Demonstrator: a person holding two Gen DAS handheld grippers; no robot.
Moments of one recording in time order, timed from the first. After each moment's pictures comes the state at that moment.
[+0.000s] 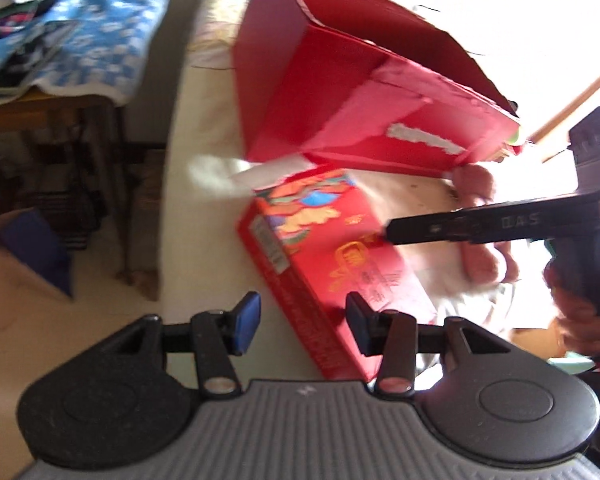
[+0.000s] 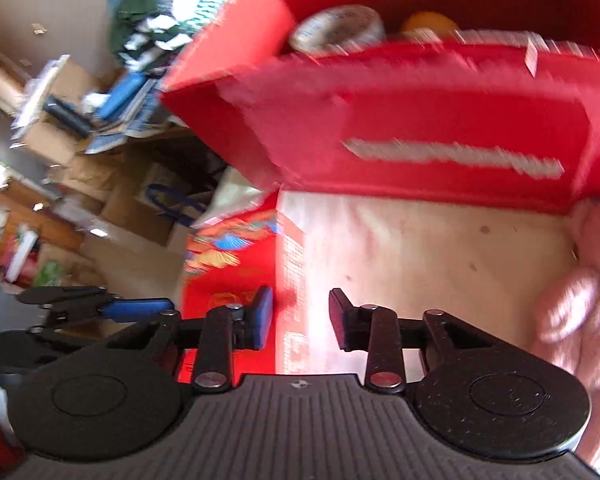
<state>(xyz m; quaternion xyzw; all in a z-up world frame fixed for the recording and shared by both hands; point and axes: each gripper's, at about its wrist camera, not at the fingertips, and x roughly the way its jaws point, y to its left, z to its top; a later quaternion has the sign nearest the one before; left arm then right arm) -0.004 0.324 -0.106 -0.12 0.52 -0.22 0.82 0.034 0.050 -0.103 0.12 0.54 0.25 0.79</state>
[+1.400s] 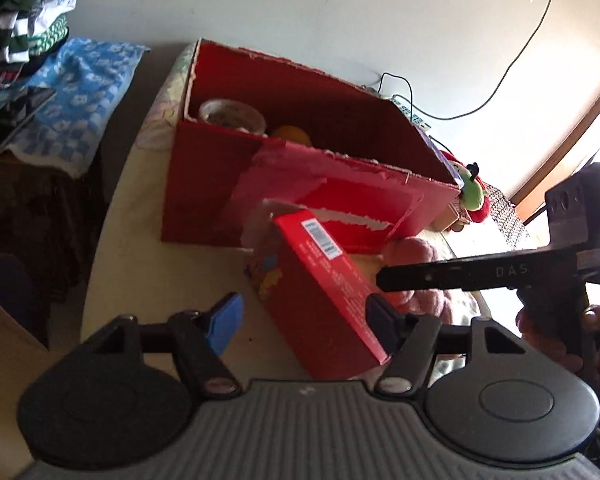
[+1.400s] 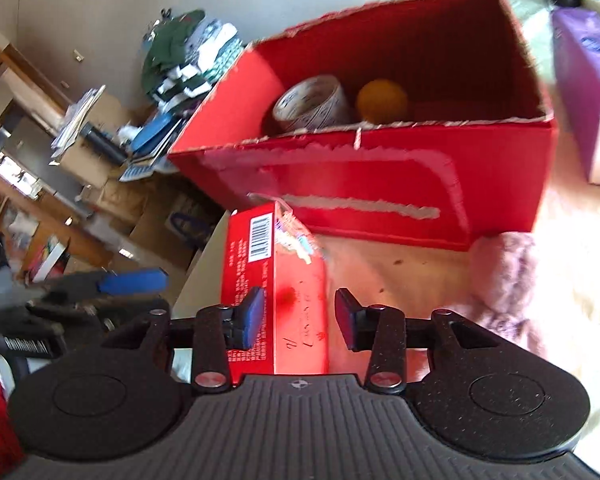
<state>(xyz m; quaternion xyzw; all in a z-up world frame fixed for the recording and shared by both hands) -0.025 0.247 -0.057 -0.14 0.42 -0.19 0.88 0.040 -0.028 -0.077 0.13 0.49 0.31 0.81</state>
